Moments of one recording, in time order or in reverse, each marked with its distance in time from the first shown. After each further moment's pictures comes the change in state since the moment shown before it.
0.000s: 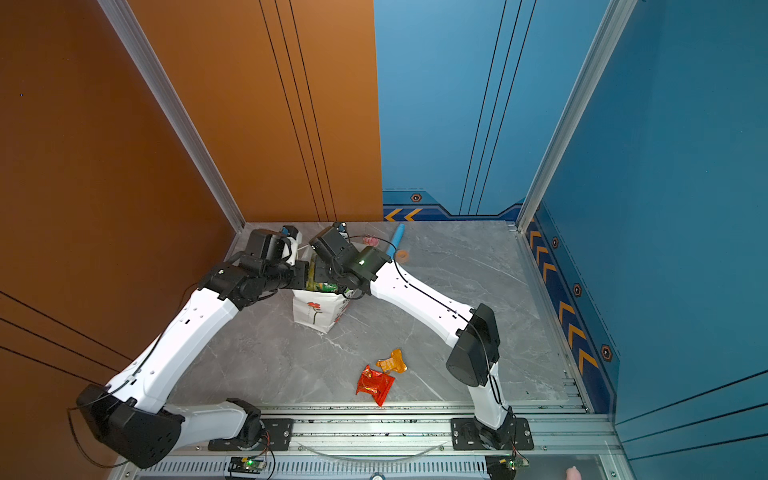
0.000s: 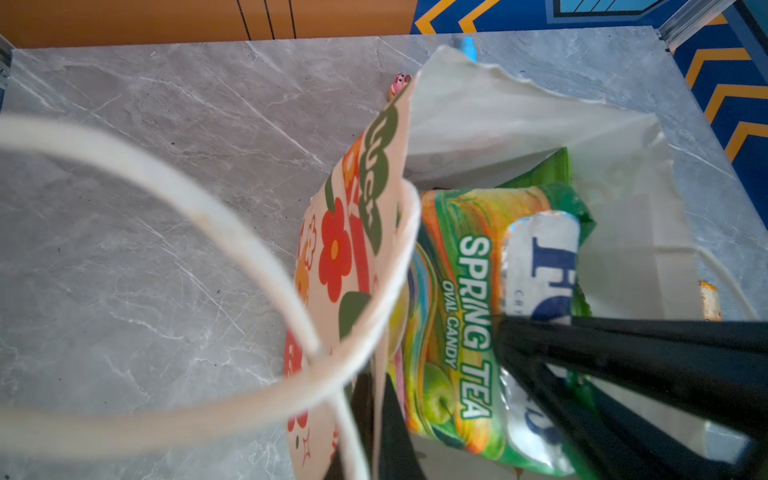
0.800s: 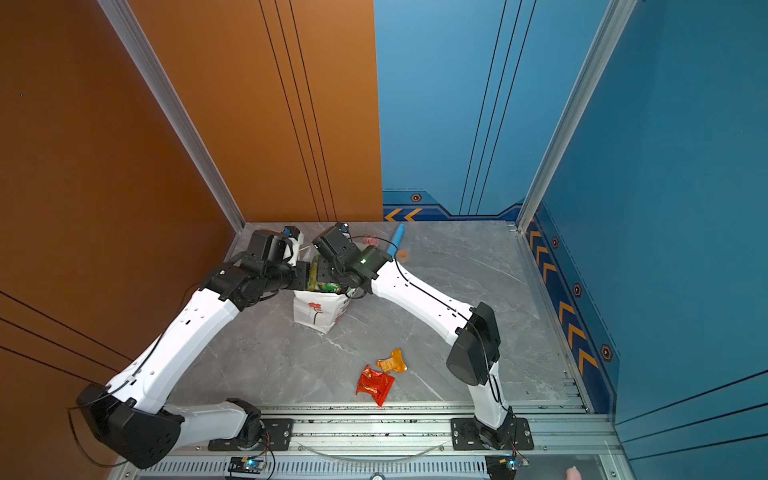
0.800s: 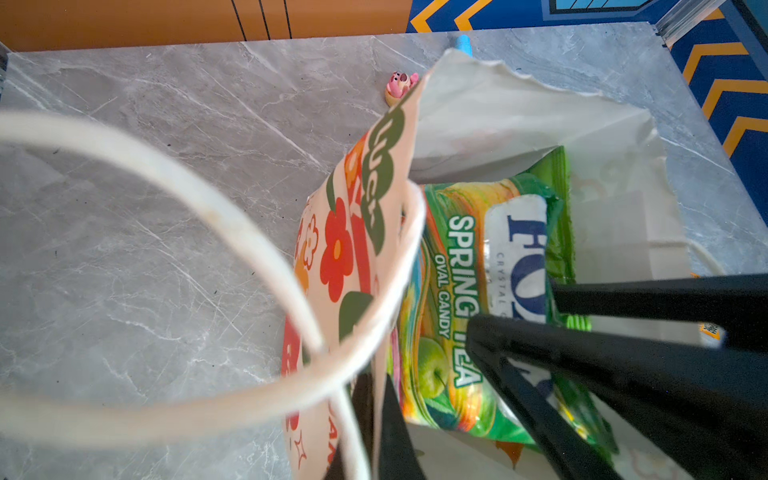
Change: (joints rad) left arm -0.012 0.000 -0.001 0.000 -0.006 0.000; right arm -0.016 -0.027 -0.026 -0.001 -0.021 -0.011
